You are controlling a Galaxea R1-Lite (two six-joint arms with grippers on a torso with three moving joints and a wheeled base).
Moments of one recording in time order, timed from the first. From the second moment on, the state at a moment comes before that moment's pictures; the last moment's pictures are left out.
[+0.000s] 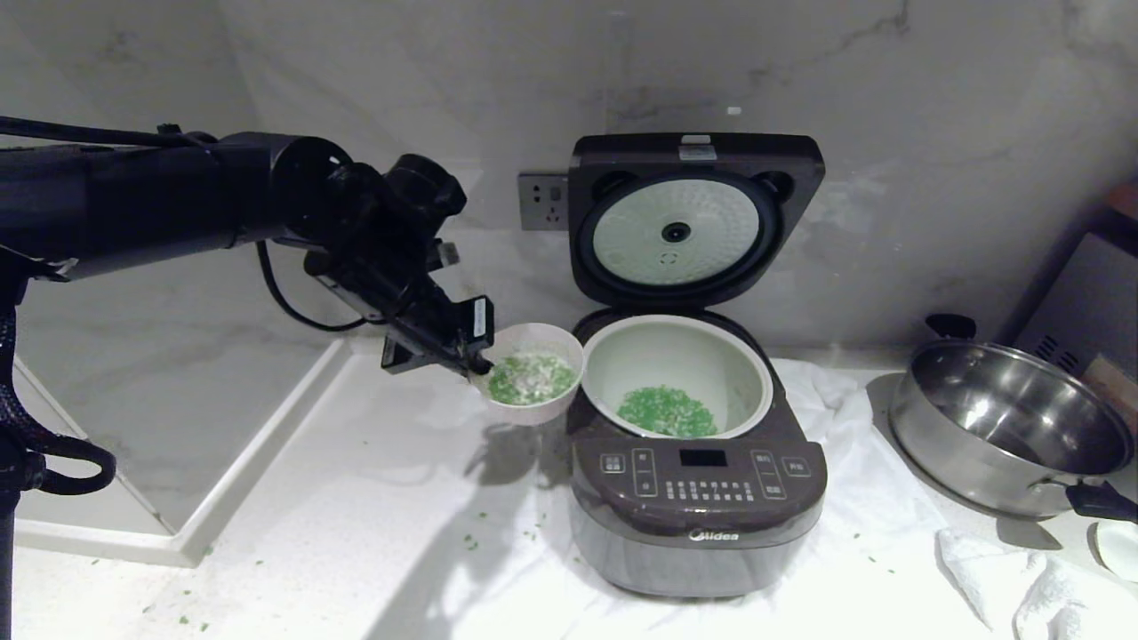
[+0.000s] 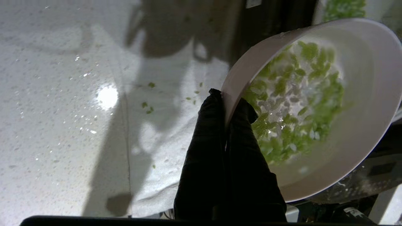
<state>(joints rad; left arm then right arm) -0.44 2.07 -1.96 0.90 -0.16 -0.47 0.00 0.00 0.00 0.00 0.00 -0.01</state>
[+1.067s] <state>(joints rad) -0.60 2.11 -1.99 0.81 -0.16 -0.47 0.00 0.00 0.00 0.01 0.00 -0.01</state>
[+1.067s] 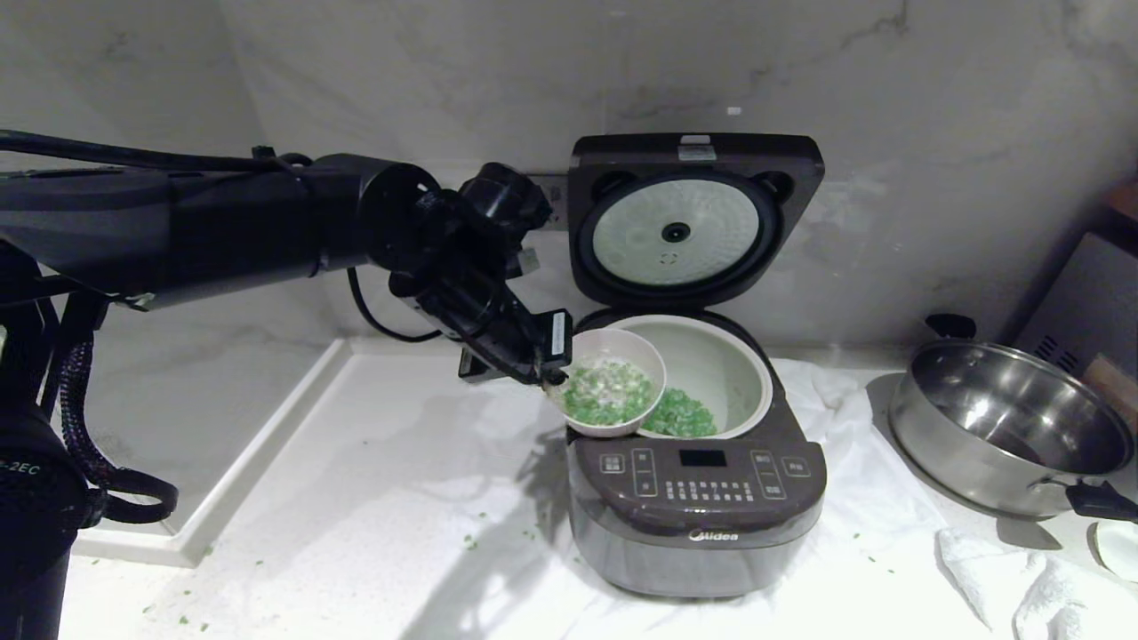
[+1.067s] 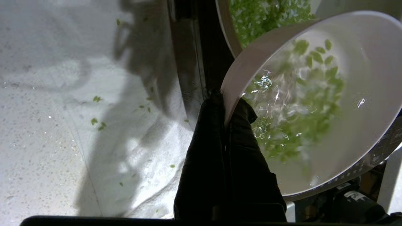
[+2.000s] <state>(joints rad) -0.73 2.20 -1.99 0.67 -0.16 -0.48 0.00 0.00 0.00 0.00 0.00 -0.01</state>
